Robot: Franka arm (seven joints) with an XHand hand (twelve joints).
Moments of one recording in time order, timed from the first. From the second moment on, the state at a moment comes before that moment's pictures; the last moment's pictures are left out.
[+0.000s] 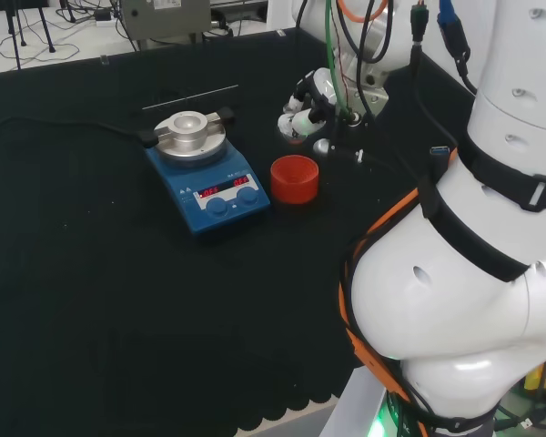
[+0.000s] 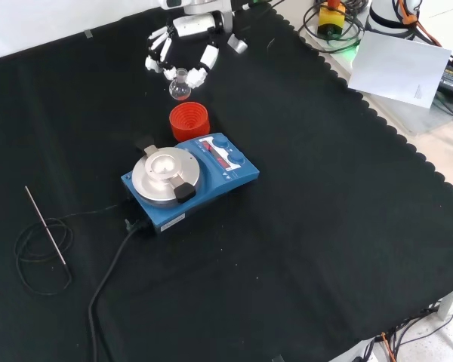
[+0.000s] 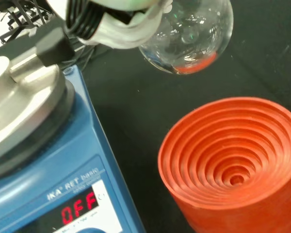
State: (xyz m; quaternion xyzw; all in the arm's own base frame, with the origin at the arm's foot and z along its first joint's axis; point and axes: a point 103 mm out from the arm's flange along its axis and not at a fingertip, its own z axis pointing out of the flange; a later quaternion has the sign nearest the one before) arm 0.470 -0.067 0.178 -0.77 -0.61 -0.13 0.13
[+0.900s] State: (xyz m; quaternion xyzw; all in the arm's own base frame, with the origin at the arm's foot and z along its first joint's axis) arm 0.480 -0.003 0.199 -0.73 -0.66 -0.13 0.13
